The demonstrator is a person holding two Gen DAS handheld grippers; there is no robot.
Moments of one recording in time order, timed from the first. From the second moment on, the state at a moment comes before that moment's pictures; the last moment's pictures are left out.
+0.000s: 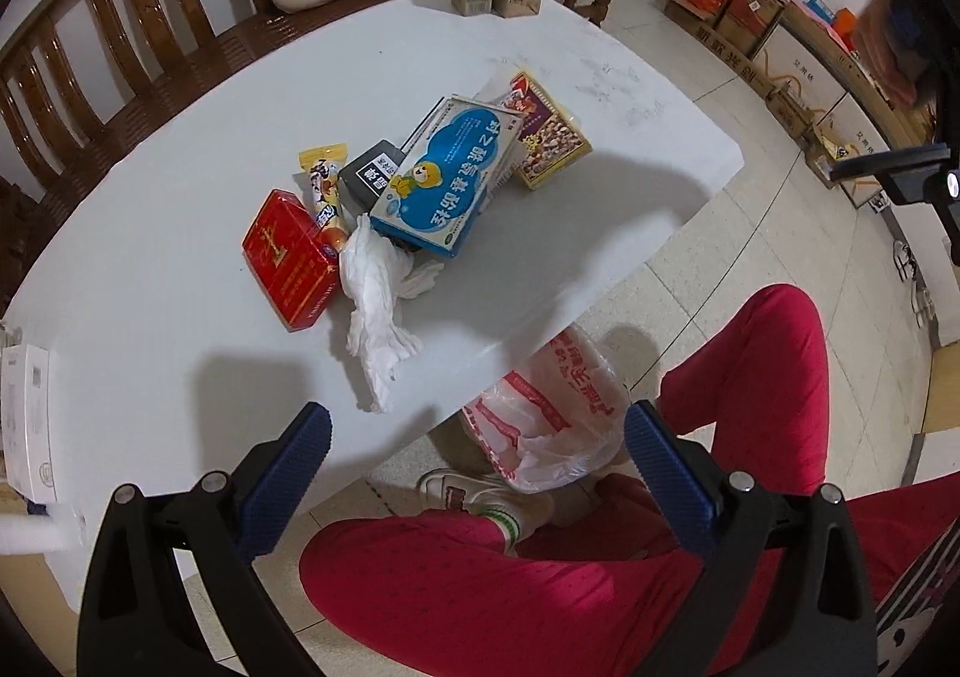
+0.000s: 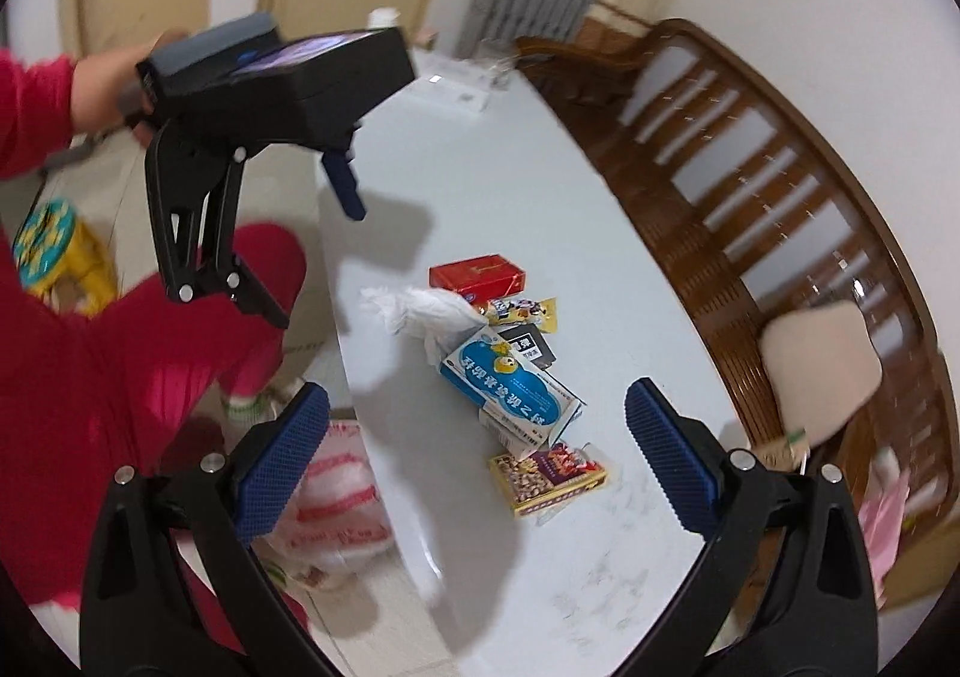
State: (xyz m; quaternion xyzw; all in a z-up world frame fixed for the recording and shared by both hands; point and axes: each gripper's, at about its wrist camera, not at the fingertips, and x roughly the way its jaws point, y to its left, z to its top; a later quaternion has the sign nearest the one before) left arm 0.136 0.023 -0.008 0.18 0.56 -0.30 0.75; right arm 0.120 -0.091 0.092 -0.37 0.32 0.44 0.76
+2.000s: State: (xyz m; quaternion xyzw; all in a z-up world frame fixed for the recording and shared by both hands) left arm 0.244 0.082 -0.108 0.04 0.67 -0.22 0.71; right arm 0.252 -0.030 -0.063 -0.41 0.47 0.50 0.61
